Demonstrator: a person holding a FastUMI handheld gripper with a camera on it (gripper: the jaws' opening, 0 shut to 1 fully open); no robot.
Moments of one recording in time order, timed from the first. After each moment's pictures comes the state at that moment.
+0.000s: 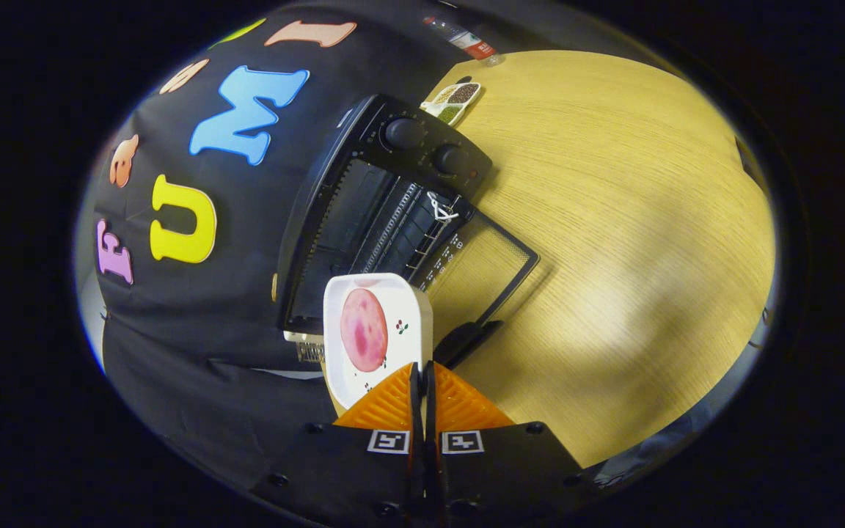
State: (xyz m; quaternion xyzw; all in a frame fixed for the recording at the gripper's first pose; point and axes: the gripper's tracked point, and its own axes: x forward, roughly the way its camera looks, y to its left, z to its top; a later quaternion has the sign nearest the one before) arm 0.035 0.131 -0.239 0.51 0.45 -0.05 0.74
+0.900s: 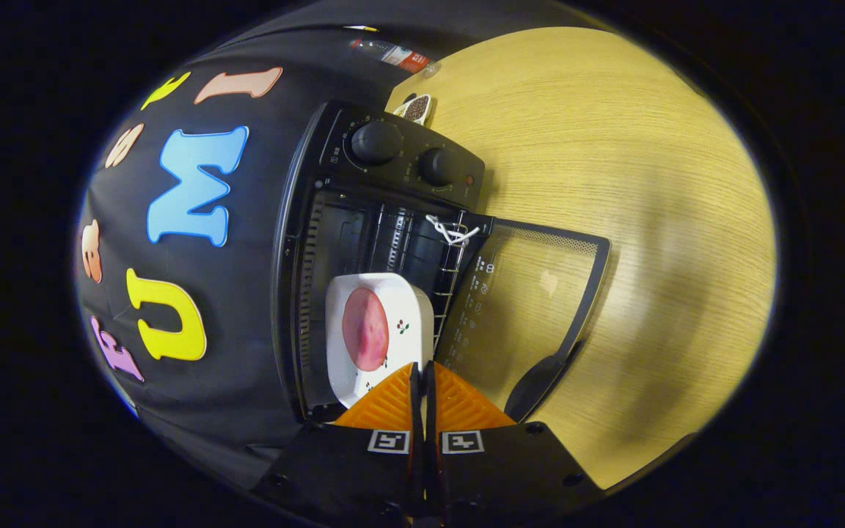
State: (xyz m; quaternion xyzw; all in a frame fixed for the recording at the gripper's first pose) arm 0.123 0.151 -0.268 0.60 0.36 -0.18 0.69
